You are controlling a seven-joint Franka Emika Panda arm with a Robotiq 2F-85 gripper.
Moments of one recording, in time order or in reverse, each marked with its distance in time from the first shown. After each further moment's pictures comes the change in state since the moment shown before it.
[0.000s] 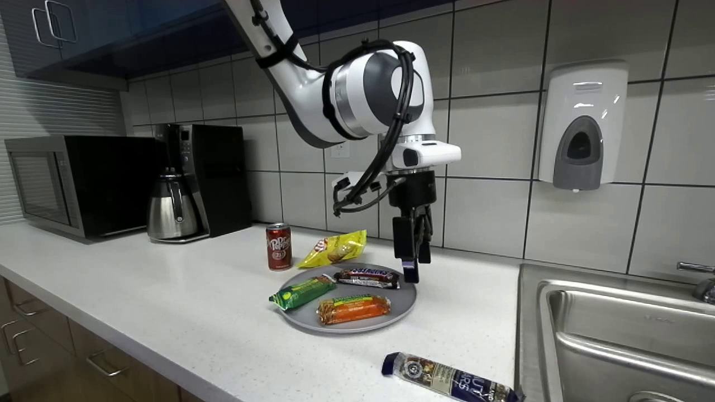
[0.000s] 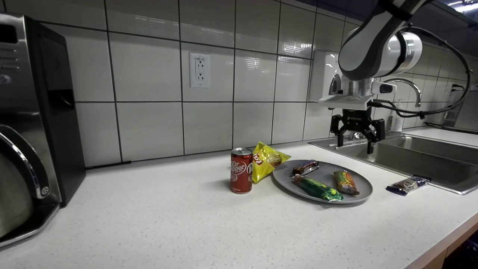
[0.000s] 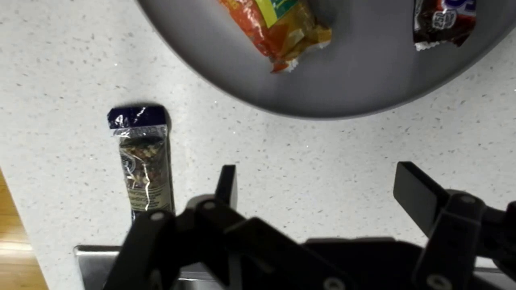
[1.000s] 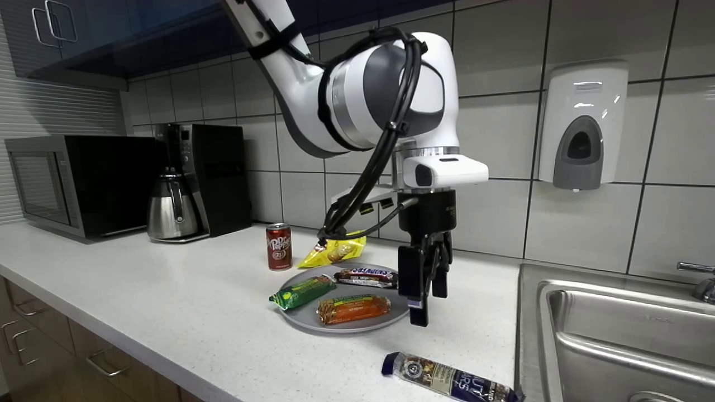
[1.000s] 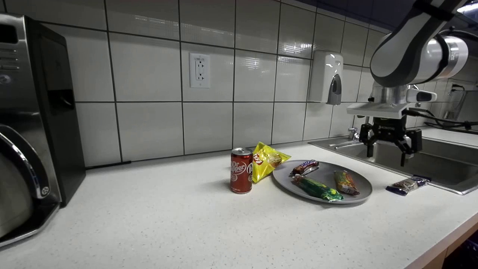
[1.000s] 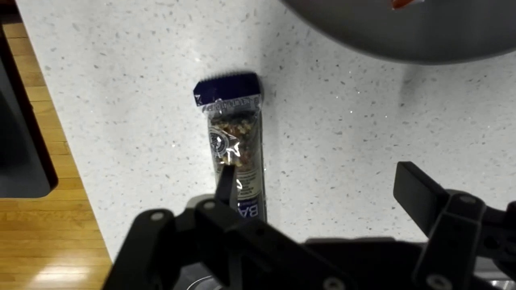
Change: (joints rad) arm -0.093 -0.086 -0.023 -0.178 0.000 0.063 0.000
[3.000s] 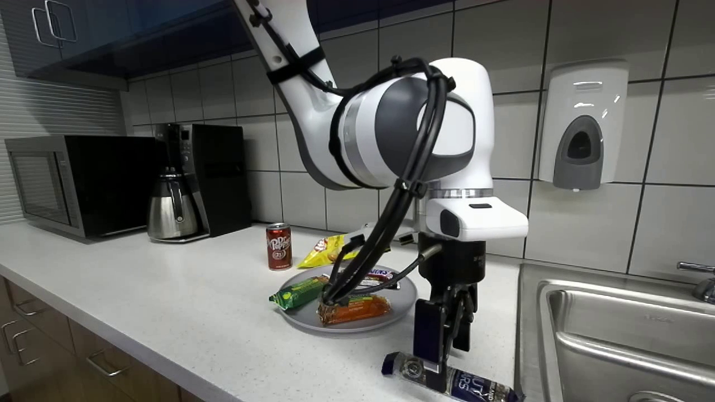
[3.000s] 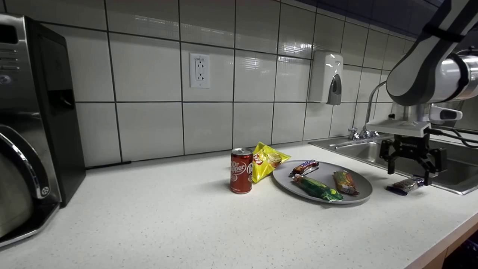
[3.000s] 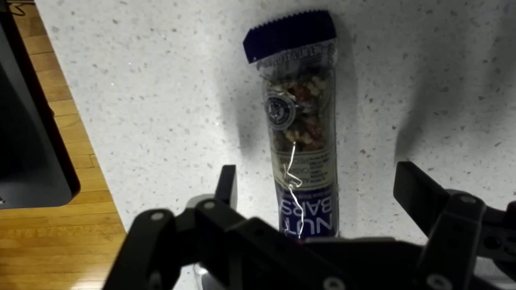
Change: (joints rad) arm -0.053 0.060 -0.048 -0.057 0.051 0.075 -0.059
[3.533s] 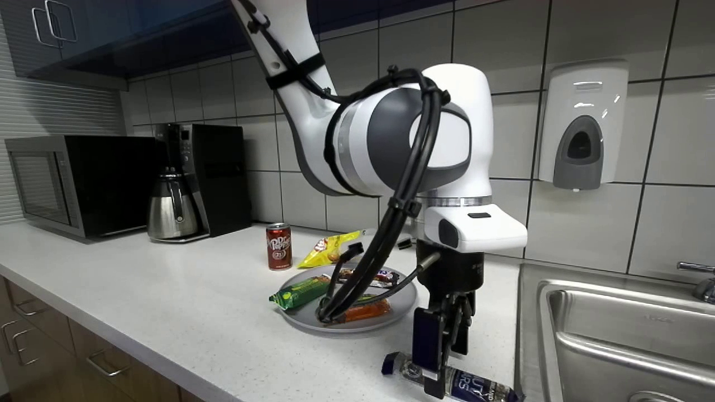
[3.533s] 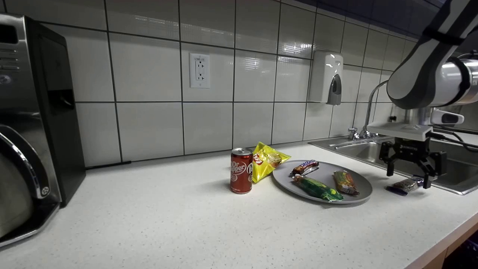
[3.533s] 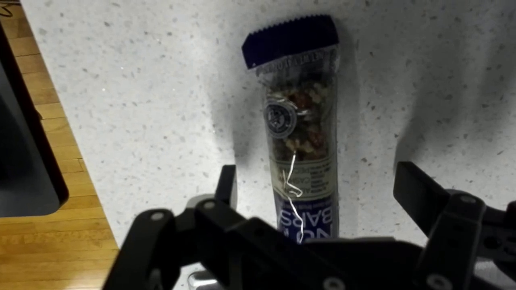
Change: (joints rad) arm 0.000 0.008 0.000 -0.021 0.037 0.049 -0.039
